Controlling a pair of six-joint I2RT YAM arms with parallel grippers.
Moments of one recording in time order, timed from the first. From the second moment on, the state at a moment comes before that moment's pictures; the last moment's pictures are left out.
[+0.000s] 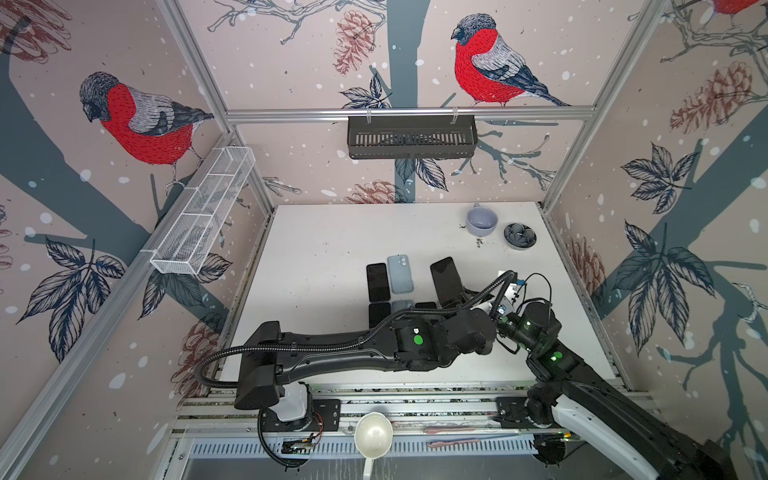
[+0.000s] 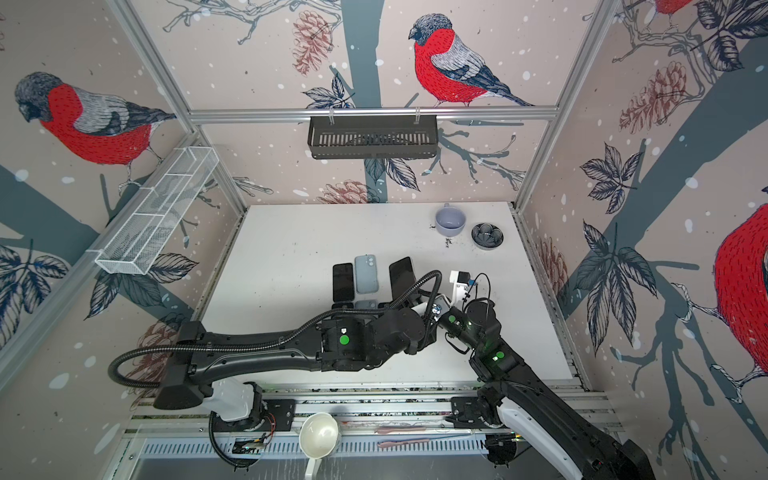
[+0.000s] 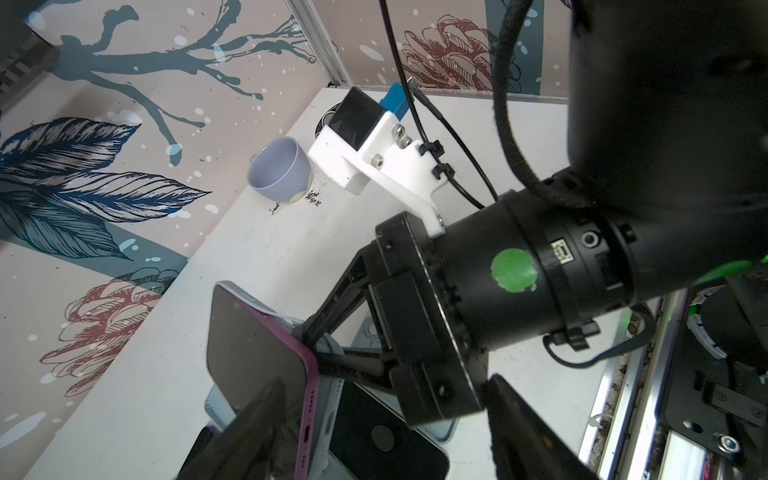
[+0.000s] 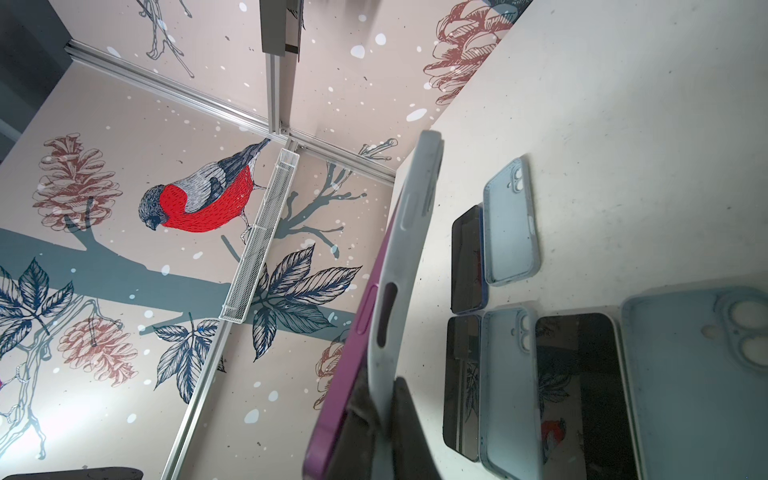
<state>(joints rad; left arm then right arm) -1.40 1.58 1.38 -0.40 -0.53 0.06 0.56 0.65 0.25 0.31 -0.30 1.14</state>
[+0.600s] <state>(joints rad) -1.33 1.50 1.27 -0.41 -0.63 0.03 0.54 0.62 0.24 0.31 -0.33 1.15</state>
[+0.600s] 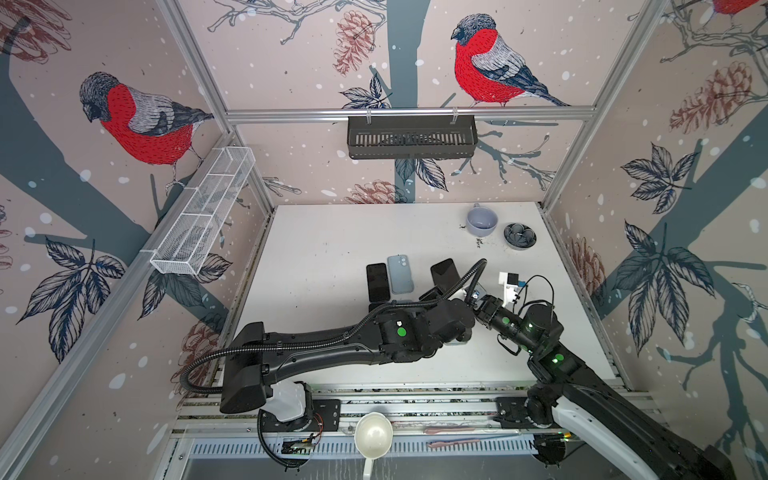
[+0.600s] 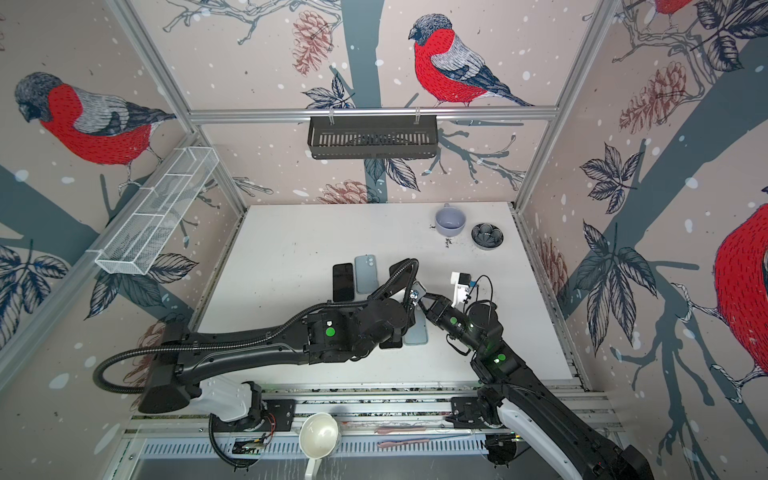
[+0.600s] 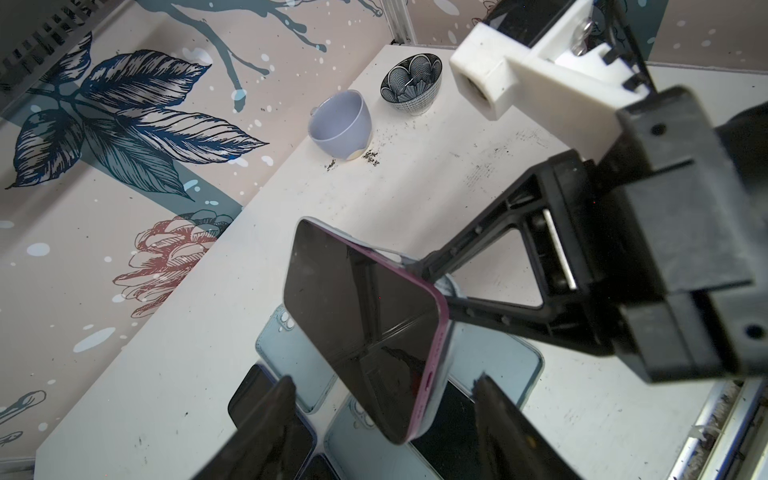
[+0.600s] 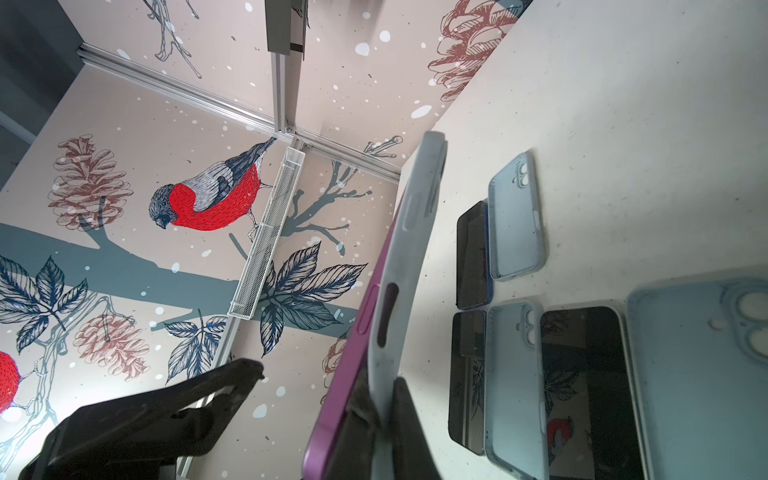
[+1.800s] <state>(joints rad) -1.31 1.63 1.31 -0.35 -0.66 0.08 0.54 0.59 0.23 0.30 -0.33 1.15</state>
